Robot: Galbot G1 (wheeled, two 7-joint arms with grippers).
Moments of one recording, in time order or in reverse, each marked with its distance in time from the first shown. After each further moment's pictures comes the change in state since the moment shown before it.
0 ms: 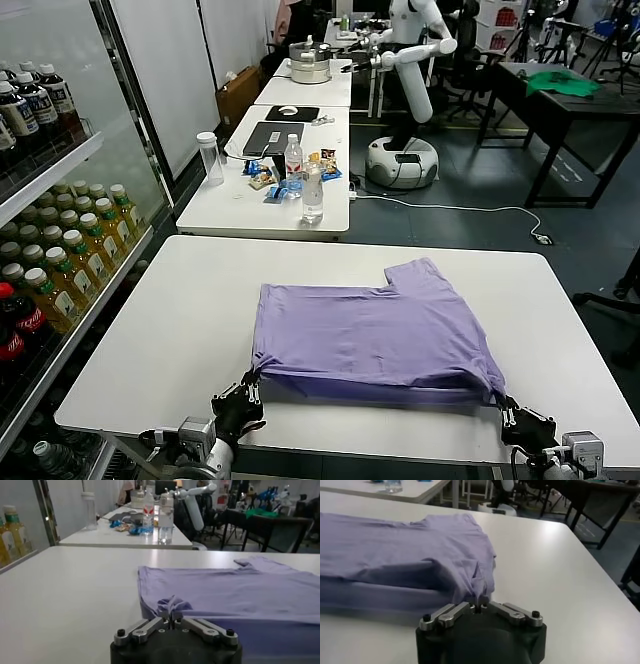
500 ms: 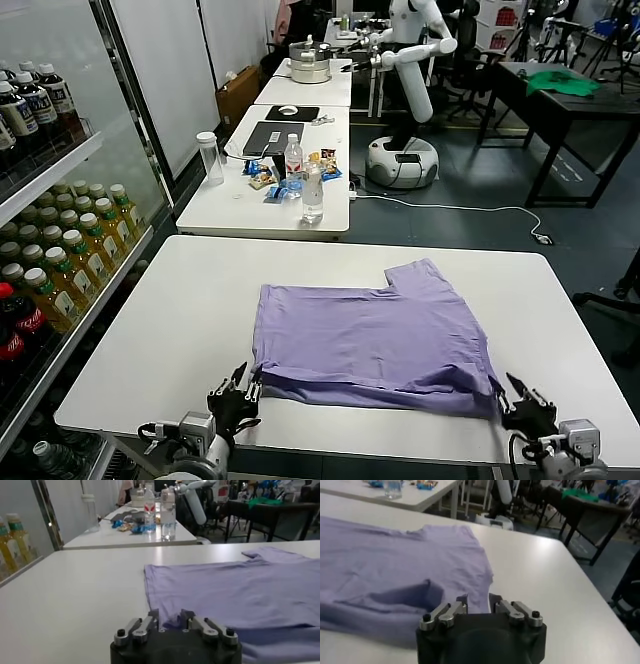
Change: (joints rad) left arm -0.055 0.034 -0.007 0.031 0.007 0.025 -0.002; right arm 0.127 -0.068 -0.016 -0.026 0.015 0.039 0.024
